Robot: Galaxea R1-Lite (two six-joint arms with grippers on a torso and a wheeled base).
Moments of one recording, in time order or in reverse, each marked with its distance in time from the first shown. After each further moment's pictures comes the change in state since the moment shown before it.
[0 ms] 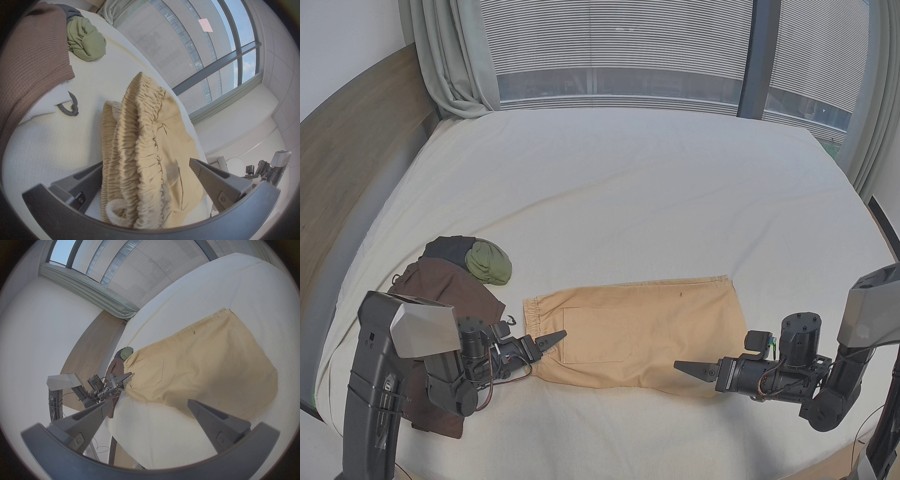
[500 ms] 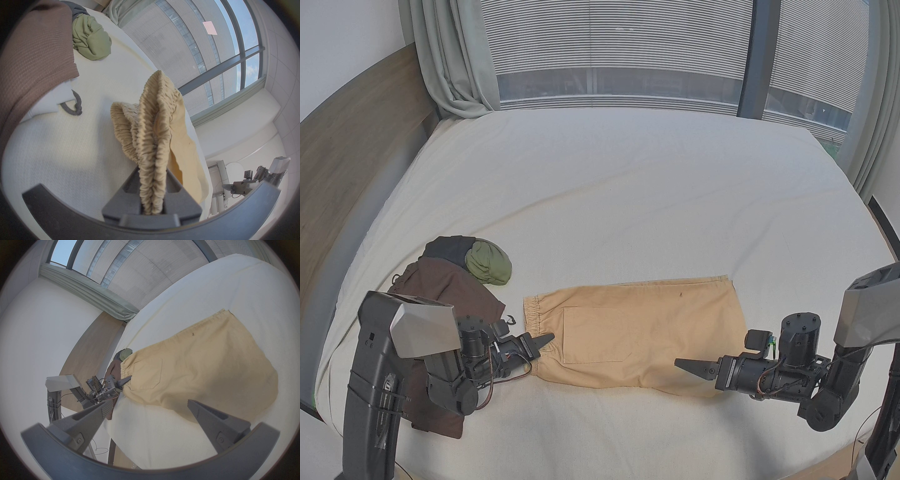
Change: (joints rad) left arm 0.001 0.000 -0.011 0.003 0.018 -0.041; right arm -0.009 0.022 -0.002 -0.035 -0.002 0.000
